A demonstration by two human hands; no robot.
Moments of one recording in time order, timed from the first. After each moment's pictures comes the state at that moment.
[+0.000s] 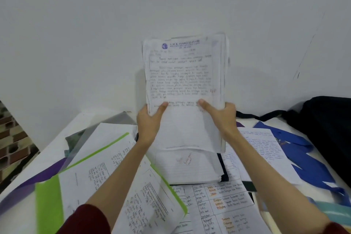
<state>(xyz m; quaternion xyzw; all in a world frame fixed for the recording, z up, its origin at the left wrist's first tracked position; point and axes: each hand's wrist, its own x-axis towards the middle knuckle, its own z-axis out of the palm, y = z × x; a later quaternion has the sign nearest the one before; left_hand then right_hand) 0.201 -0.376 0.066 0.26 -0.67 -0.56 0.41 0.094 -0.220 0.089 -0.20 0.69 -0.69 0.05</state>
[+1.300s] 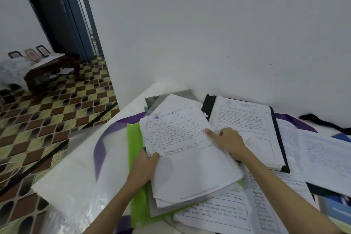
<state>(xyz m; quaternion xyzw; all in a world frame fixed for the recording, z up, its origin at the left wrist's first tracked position) 0.453 -0.356 -0.023 0.52 -0.69 -0.45 0.23 0.211 -0.282 0.007 -0.37 0.86 -0.28 0.21</state>
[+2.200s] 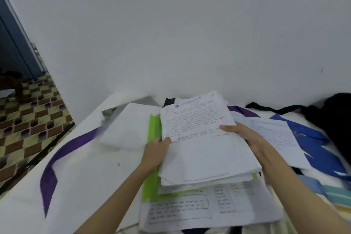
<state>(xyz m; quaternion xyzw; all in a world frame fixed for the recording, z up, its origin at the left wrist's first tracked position) 0.331 -0.324 0.016 0.41 -0.76 -0.48 0.17 0.130 -0.160 0.043 -0.15 0.60 -0.63 0.47</state>
